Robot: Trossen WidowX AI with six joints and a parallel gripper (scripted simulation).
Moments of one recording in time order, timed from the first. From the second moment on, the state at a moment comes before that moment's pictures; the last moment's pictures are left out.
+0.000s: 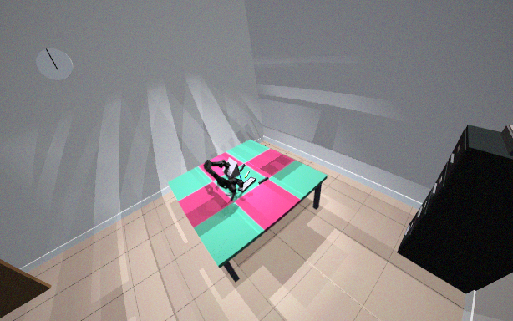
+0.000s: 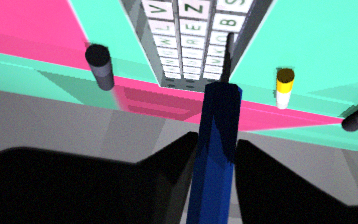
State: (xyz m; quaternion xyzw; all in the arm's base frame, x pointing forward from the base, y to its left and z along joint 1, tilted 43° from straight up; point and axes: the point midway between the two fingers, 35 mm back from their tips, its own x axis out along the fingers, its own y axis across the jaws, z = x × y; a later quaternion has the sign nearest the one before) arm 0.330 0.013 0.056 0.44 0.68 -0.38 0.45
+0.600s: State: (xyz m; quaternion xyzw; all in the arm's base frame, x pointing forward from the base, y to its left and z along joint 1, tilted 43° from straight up) arm 0.331 0.010 0.053 0.44 0.68 -0.38 0.45
